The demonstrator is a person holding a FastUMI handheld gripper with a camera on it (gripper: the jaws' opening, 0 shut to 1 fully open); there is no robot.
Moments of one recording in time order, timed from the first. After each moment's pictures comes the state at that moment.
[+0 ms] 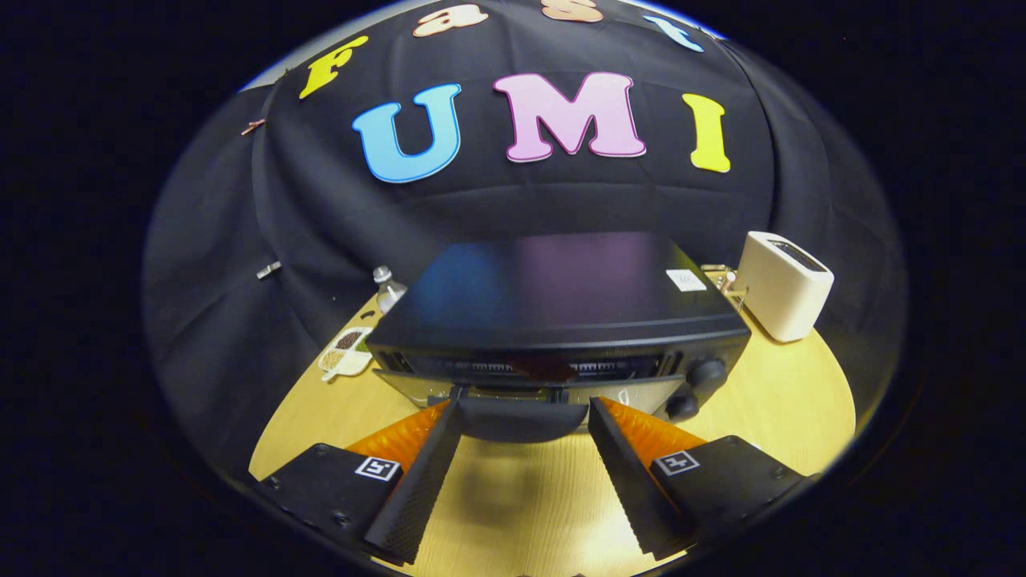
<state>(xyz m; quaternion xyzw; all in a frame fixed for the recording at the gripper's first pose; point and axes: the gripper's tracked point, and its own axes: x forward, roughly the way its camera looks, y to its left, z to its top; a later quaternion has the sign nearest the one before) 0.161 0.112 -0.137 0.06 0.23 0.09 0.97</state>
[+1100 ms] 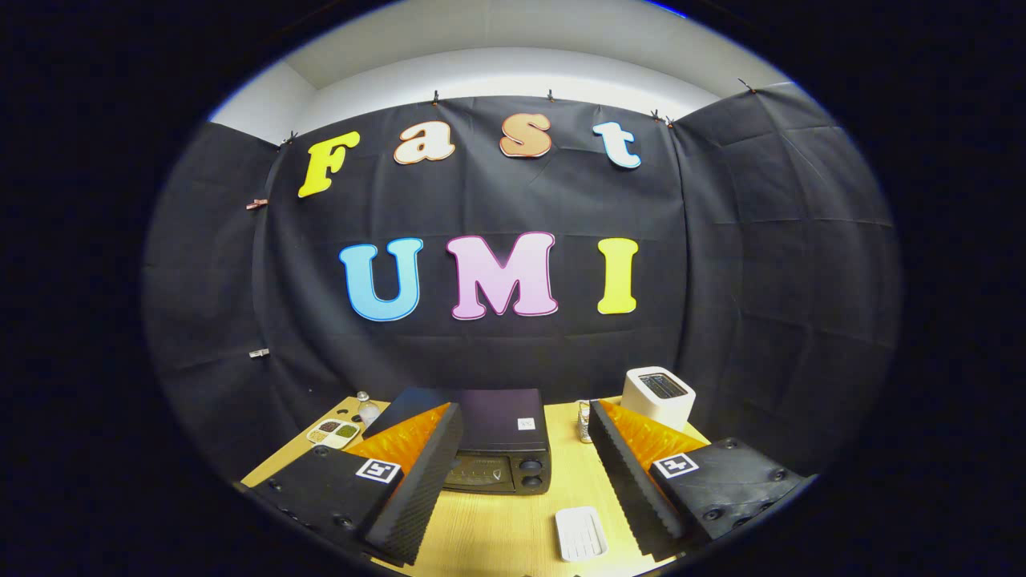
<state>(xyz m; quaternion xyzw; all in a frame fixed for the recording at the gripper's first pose) 0.036 -0.048 0.064 0.04 0.02 0.00 1.00</state>
